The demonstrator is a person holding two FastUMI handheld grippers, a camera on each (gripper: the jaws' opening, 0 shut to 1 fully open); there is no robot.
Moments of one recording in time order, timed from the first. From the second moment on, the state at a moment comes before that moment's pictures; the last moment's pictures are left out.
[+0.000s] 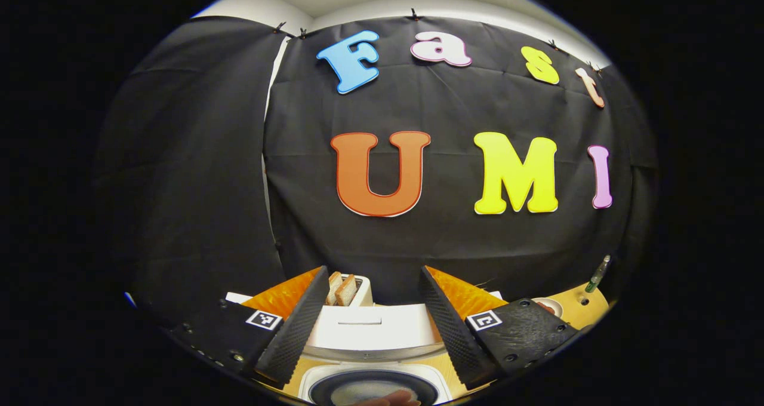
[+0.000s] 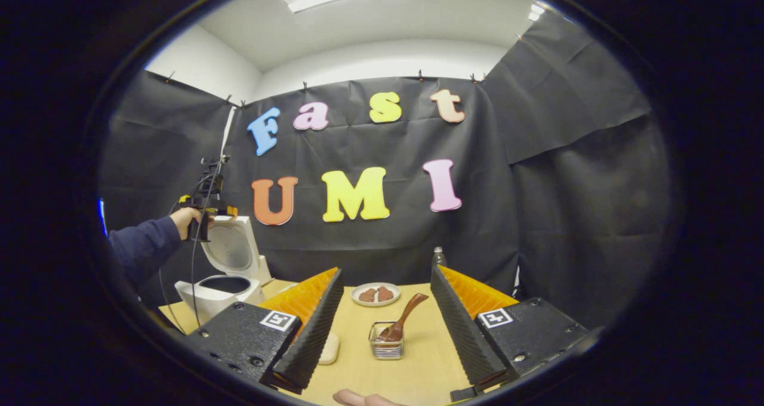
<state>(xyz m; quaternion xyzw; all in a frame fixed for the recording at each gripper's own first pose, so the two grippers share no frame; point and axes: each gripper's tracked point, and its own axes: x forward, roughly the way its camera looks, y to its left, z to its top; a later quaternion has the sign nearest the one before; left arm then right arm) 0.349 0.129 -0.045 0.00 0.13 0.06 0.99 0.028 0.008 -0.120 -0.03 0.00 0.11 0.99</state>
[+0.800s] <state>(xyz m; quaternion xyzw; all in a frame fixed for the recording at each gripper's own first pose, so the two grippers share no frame) 0.221 0.119 -0.078 -0.06 0.19 0.04 0.98 -0.043 0.028 -0.118 -0.05 -0.02 0.15 0.99</state>
